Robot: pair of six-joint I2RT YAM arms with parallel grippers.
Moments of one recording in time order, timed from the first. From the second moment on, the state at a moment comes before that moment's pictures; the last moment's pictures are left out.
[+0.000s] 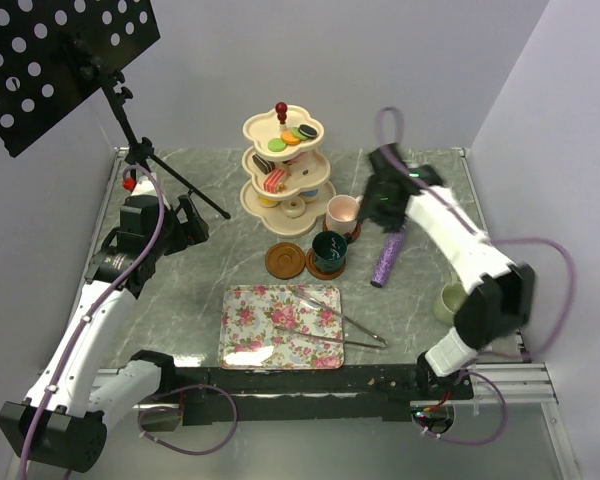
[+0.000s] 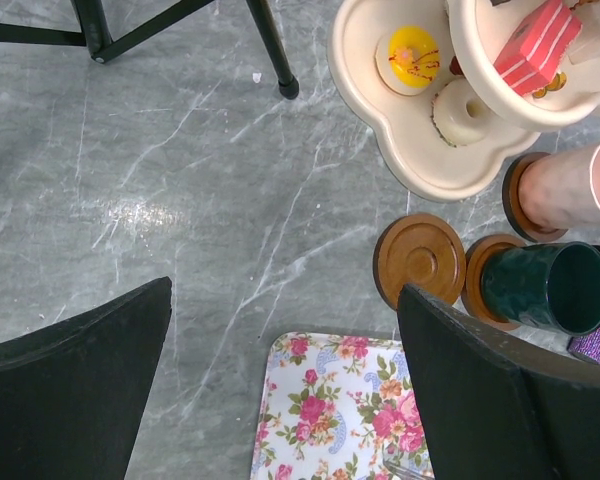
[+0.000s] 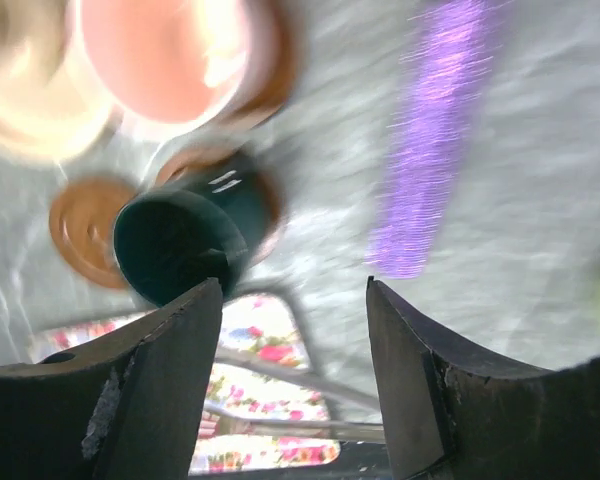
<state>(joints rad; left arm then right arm) -0.21 0.93 0.97 -0.60 -0.10 -0.48 0.43 1.62 1.53 -1.06 0.19 0.69</state>
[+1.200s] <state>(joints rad) -0.21 0.95 0.95 -0.60 -0.11 -0.47 -0.32 1.30 0.85 -0.90 -0.05 0.57</state>
